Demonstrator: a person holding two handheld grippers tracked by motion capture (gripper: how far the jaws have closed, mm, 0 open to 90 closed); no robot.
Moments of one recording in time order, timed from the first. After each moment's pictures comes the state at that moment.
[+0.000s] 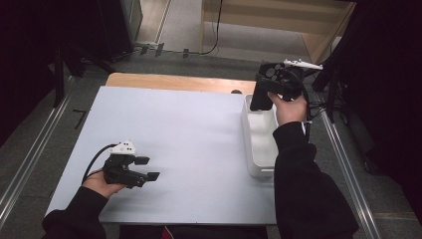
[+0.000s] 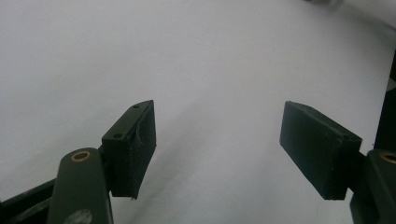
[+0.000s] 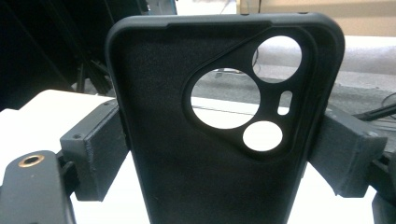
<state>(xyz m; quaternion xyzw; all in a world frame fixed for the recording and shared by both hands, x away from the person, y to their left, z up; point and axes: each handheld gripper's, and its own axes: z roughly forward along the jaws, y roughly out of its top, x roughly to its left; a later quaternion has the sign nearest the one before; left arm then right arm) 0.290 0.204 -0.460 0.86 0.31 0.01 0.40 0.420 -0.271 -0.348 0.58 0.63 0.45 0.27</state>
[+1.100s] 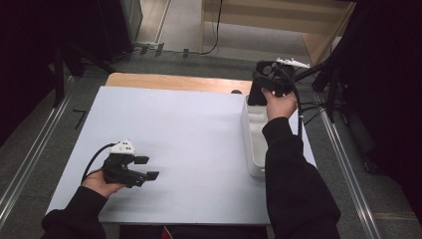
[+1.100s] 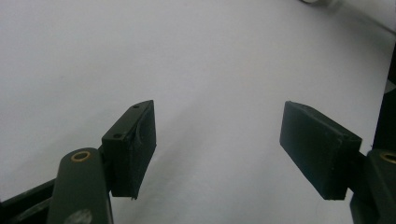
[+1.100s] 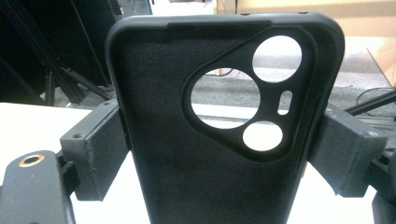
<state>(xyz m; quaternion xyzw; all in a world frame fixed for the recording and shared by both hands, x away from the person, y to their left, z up) 0.291 0.206 -0.459 0.86 0.31 0.01 0.40 0.458 -0.266 -0.374 0.60 0.61 0.43 0.30</state>
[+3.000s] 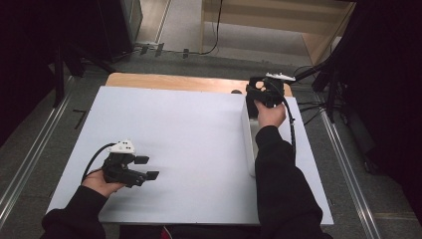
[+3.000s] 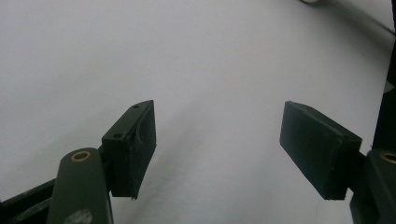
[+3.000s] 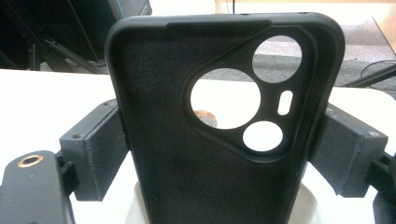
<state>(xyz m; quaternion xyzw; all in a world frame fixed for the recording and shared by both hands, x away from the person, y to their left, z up) 0.293 0.206 -0.460 0.86 0.31 0.00 0.40 0.472 -0.260 -0.436 0.62 0.62 0.40 0.27</state>
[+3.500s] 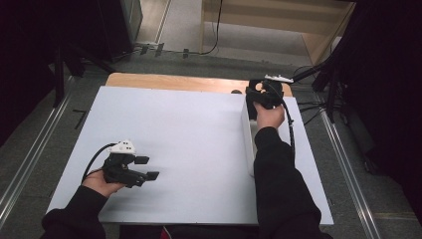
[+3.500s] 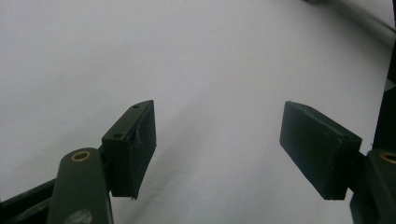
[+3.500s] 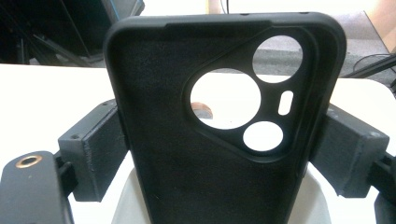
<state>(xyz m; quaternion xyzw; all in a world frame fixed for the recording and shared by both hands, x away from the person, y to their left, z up) 0.292 0.205 -0.461 0.86 0.31 0.00 0.40 0.471 -0.257 -0.442 0.63 0.62 0.39 0.28</state>
